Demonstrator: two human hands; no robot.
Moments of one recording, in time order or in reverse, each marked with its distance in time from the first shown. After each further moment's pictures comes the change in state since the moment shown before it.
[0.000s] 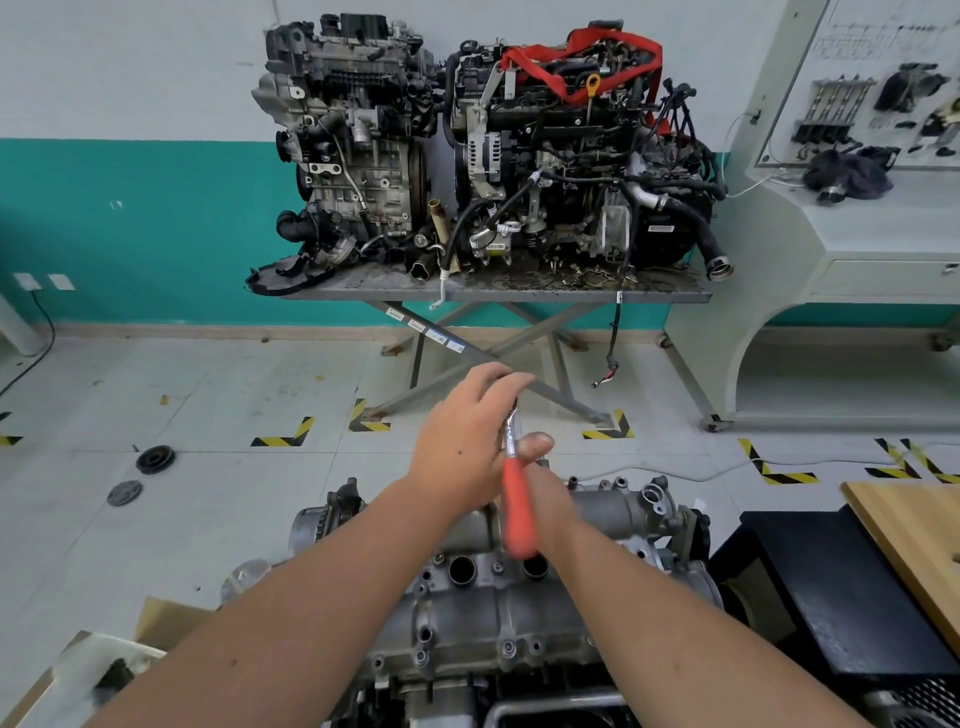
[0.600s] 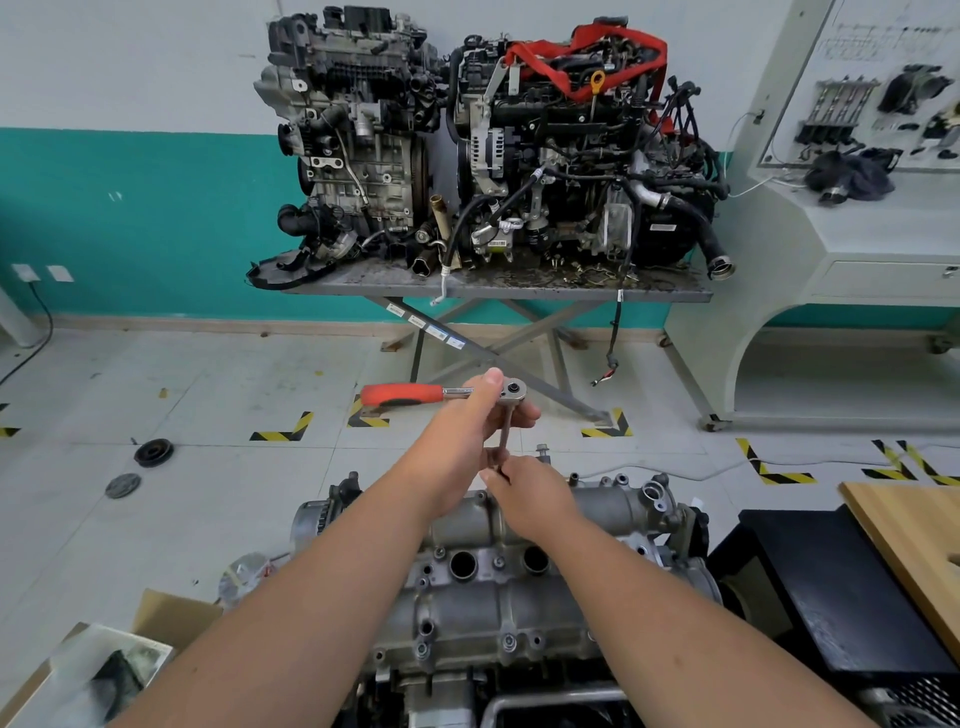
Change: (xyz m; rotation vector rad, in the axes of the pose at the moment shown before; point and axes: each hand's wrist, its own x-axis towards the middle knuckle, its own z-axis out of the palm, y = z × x) left_hand 0.005 0.013 -0.013 -1.047 -0.142 -0.759; right_hand -0.002 0.002 -0.001 -0.018 -0.007 0.035
